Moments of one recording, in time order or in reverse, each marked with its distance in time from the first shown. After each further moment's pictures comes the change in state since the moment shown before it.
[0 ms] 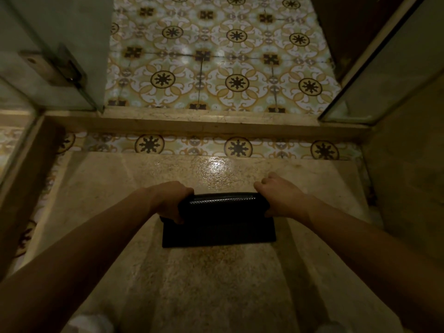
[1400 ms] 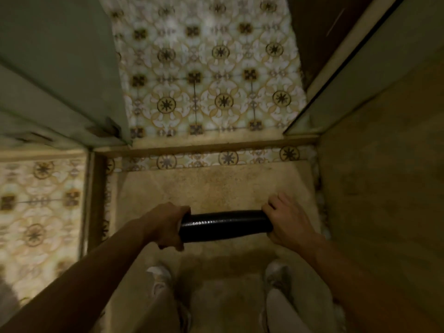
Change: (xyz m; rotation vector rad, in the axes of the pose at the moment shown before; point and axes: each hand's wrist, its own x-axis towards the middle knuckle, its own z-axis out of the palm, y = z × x) left_hand -0.250 0.086 -0.201 -0.294 -0.205 -0.065; right_hand -0.216 -0.023 -0.241 0.282 0.121 0.127
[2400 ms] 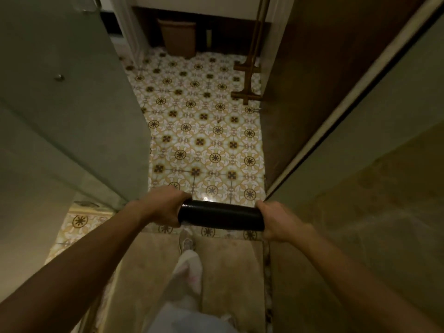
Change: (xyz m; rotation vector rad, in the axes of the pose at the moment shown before) left_hand -0.306 0.209 -0.358 0.272 0.497 0.107; right_hand -0.065 0.075 -0.507 0.040 -0.038 0.015
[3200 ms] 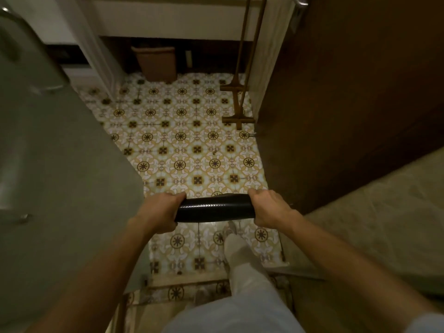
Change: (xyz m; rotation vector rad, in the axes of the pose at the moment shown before) left_hand 0.198 -0.225 -0.178 0.089 0.102 -0.045; right_hand 0.315 0.009 -0.182 -0.009 0.061 0.149
